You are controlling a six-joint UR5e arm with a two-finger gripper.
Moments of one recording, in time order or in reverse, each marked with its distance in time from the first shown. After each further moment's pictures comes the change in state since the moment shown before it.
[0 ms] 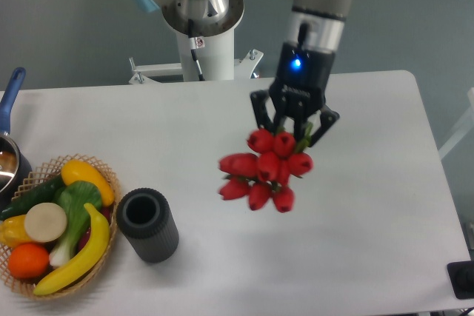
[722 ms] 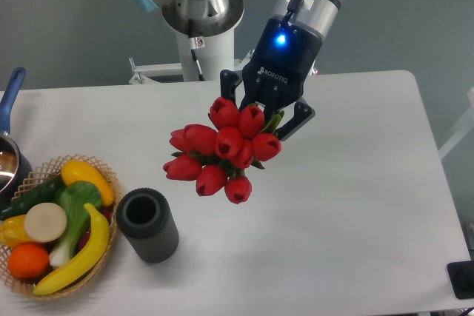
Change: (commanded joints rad) arm 0.003 -0.015 0.014 0.003 -0.100 -0.023
